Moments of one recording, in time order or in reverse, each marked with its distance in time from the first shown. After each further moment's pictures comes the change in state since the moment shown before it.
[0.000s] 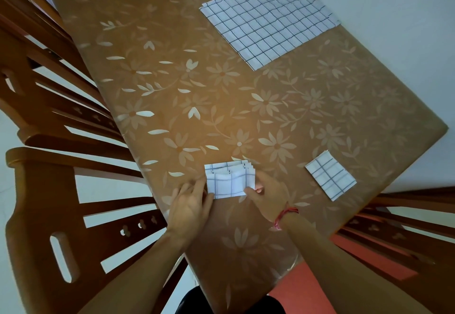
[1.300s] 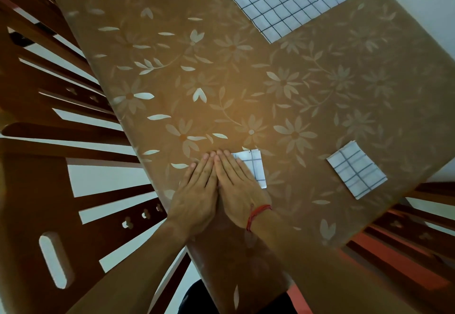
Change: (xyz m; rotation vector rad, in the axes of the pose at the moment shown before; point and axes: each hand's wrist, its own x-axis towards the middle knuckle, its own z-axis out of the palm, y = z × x) left_hand 0.012 -0.024 0.023 0.324 -0.147 0.287; right_hand 0.018 -0.036 0.076 -0.628 -0.056 -0.488
